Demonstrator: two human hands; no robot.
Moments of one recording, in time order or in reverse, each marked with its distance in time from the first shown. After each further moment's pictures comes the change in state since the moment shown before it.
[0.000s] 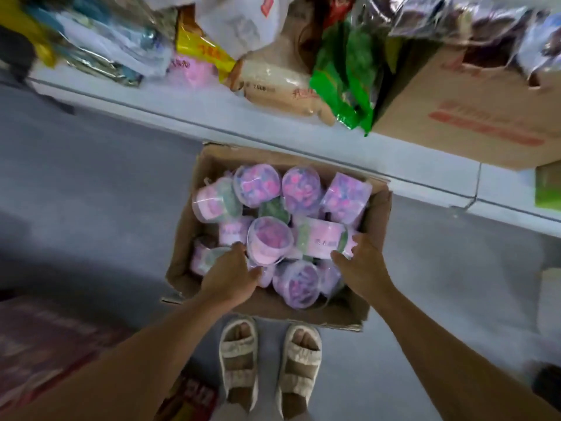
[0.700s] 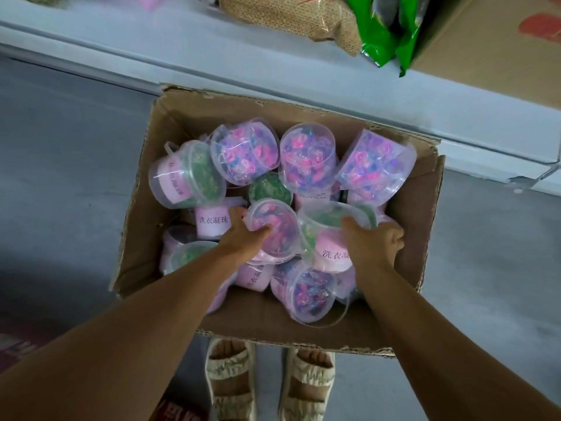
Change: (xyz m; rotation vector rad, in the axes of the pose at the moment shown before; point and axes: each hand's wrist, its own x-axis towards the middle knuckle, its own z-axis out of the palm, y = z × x) left_hand 0.151 -0.016 0.086 -0.501 -0.074 -0.236; right_hand 0.095 0.019 0.080 0.465 0.270 0.424
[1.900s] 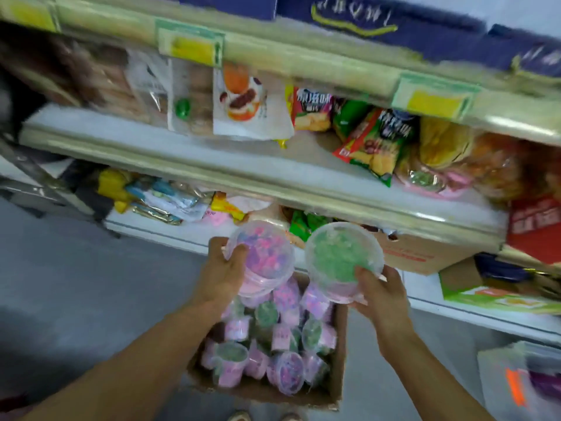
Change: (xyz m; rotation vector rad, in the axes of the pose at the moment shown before) left_hand -0.379 0.182 -0.232 -0.337 0.302 0.438; right_hand -0.295 -0.174 -0.278 0.458 -0.154 -0.435
